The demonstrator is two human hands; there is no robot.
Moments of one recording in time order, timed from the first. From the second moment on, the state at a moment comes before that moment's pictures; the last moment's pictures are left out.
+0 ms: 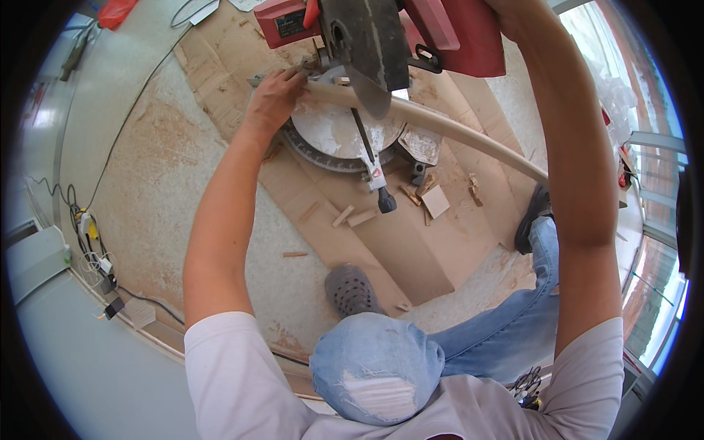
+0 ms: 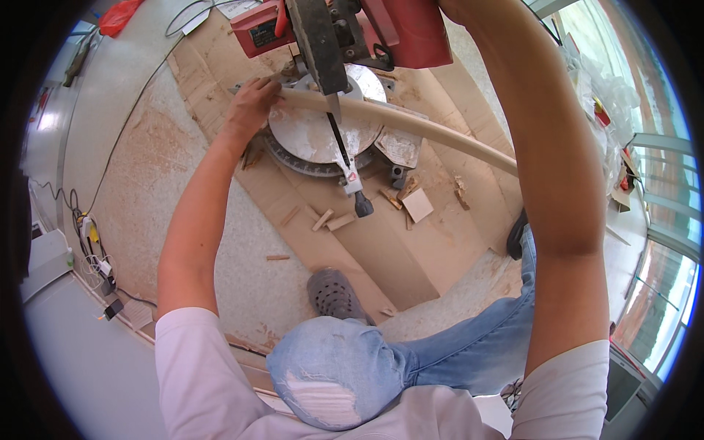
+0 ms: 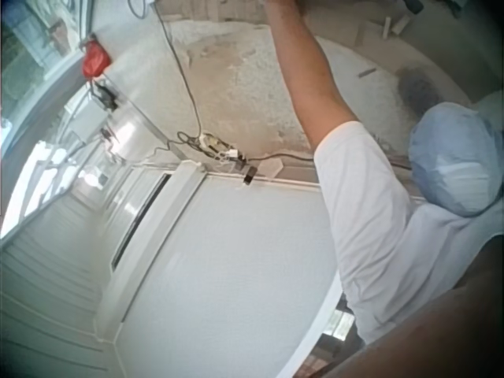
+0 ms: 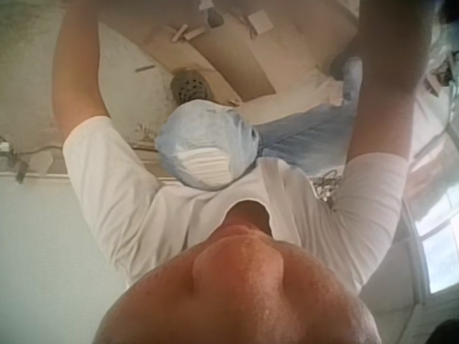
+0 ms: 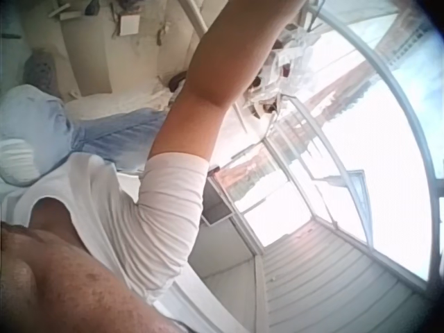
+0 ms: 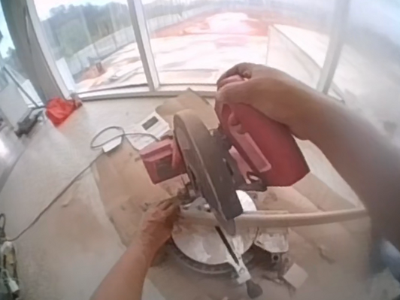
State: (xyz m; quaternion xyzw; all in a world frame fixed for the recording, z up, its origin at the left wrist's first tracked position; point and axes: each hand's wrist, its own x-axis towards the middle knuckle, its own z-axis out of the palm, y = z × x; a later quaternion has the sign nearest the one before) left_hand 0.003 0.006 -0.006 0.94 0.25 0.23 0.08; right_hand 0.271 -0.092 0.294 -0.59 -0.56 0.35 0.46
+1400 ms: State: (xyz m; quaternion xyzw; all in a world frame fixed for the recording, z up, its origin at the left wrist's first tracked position) left_hand 0.003 -0.001 -0.007 0.93 0.26 0.26 0.04; right_hand 0.259 -0.165 0.232 -0.63 -0.51 0.27 0.53
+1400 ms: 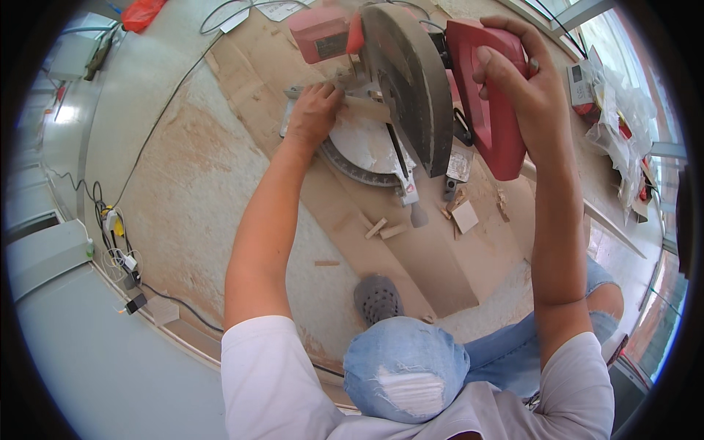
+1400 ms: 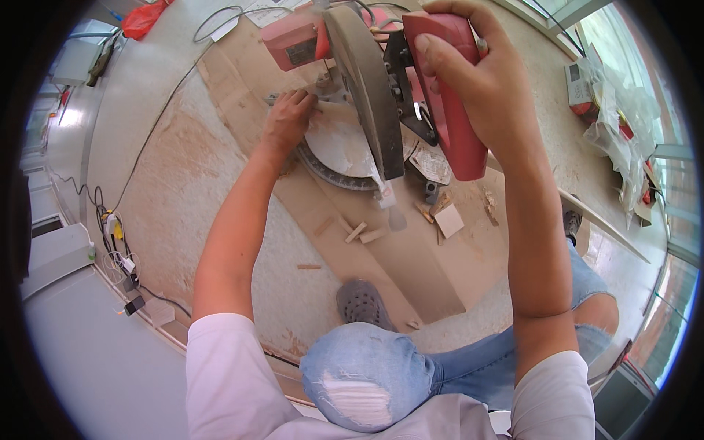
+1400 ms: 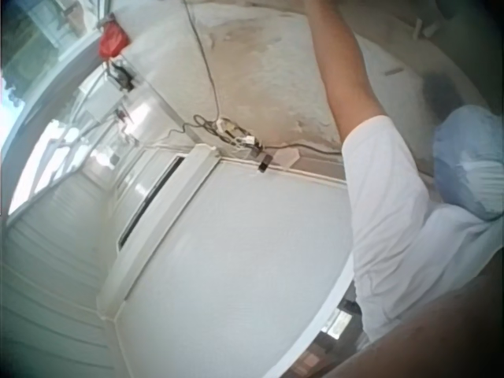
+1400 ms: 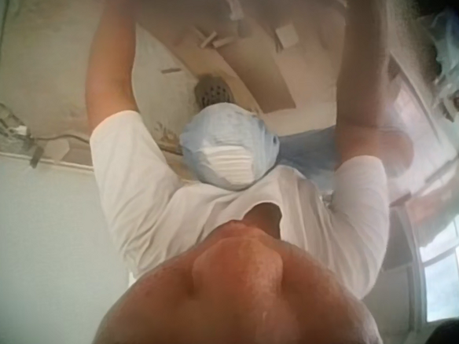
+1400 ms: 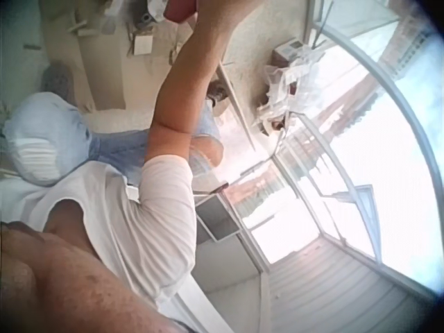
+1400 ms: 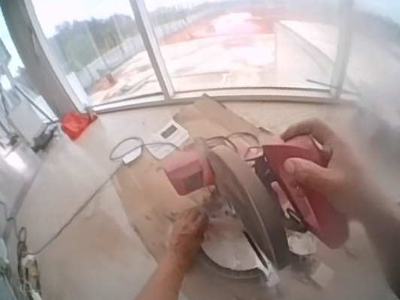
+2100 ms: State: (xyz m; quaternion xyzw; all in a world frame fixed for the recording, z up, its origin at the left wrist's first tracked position) left_hand -0.001 -0.005 -0.009 0.93 0.27 0.25 0.06; right_hand 0.249 -0.251 0.148 -0.65 -0.48 0.23 0.54
